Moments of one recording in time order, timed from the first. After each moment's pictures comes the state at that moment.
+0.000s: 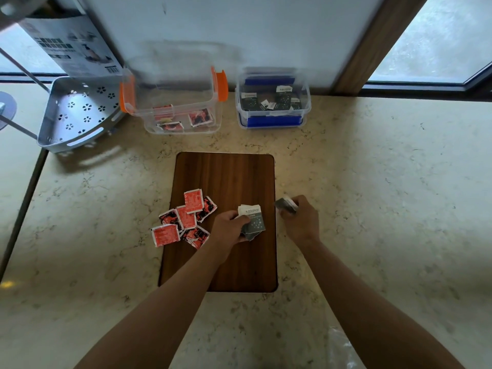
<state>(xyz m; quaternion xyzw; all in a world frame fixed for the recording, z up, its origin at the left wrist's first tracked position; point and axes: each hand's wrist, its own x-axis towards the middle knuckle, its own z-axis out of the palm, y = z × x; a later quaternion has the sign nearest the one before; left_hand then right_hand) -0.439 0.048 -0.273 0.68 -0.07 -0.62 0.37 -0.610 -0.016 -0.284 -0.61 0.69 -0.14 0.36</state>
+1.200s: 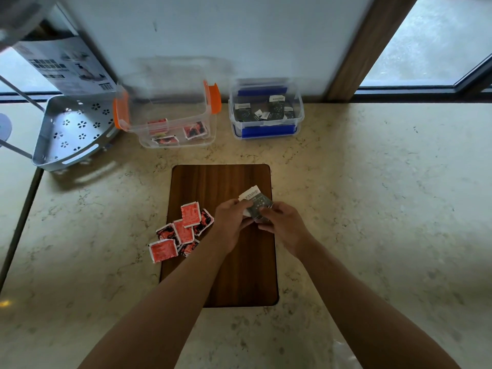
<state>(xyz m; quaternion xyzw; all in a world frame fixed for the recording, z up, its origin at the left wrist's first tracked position) -0.438 0.002 -0.256 0.62 -0.05 -0.63 0.46 -0.584 -0.025 -0.264 -0.35 0.57 -0.22 0.71</state>
